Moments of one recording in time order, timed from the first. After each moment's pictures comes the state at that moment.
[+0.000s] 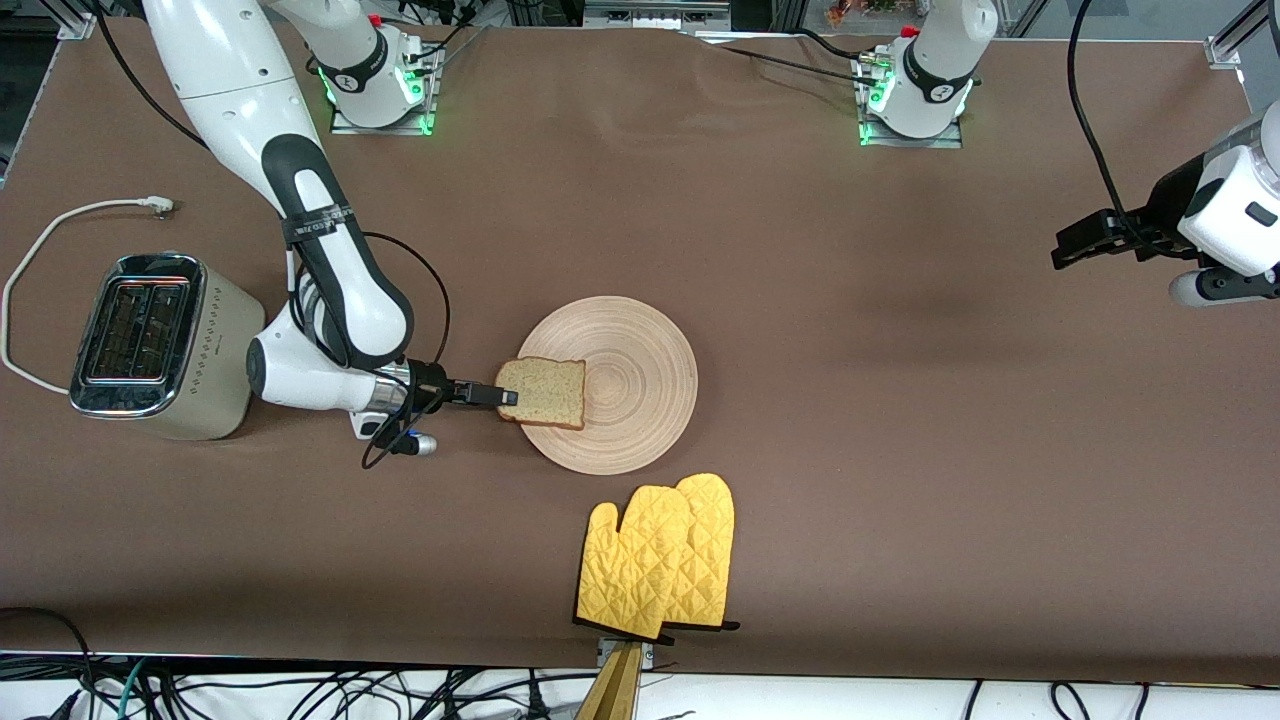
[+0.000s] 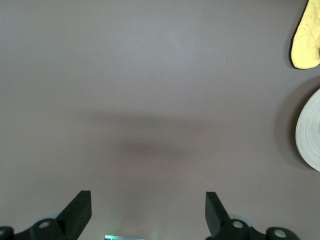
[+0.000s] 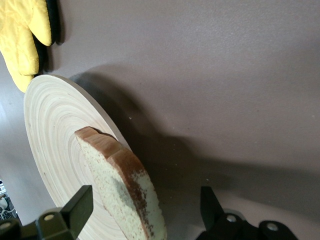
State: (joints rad) left arm 0.01 0.08 -0.04 -1.53 -0.04 1.48 -0.18; right arm 0.30 0.69 -0.04 -1.71 0.97 2.22 -0.24
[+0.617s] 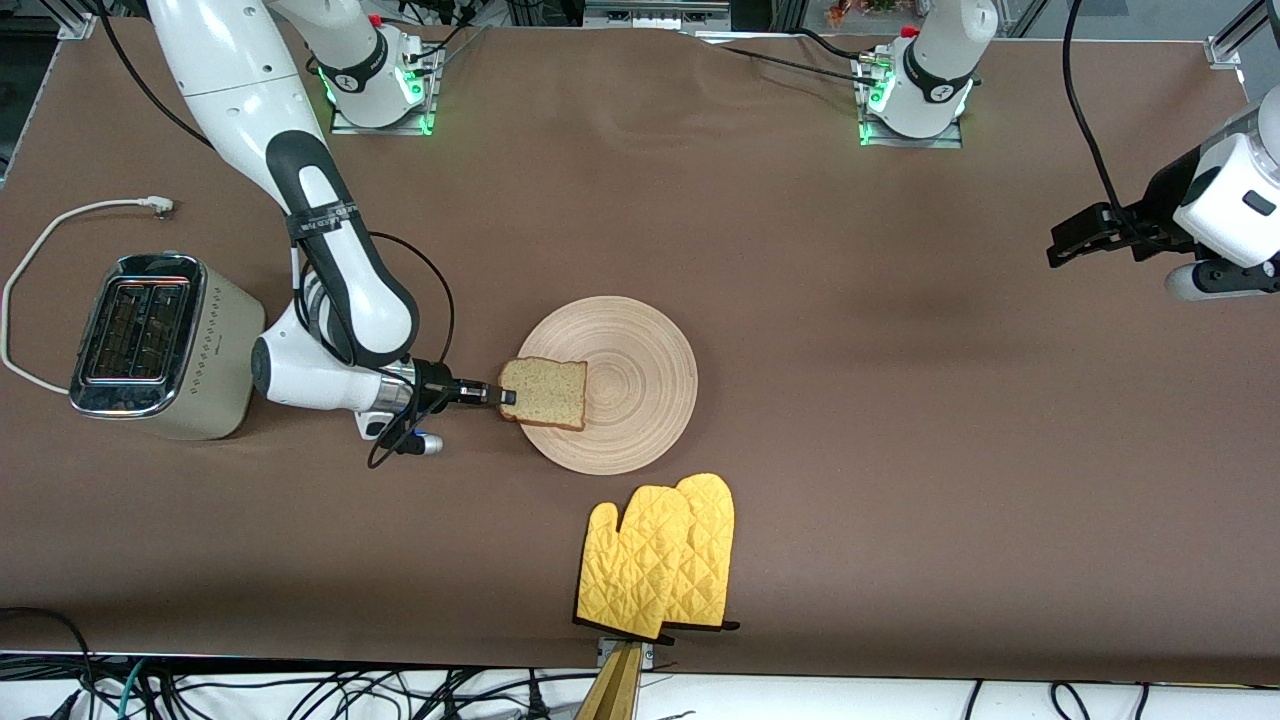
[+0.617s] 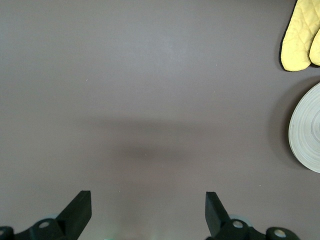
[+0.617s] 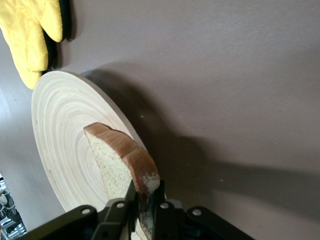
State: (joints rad) left arm -0.01 0.08 -0.04 -1.51 -0.04 1.48 -0.18; right arm 0.32 0.69 -0.04 -1.70 0.97 2.22 -0.24
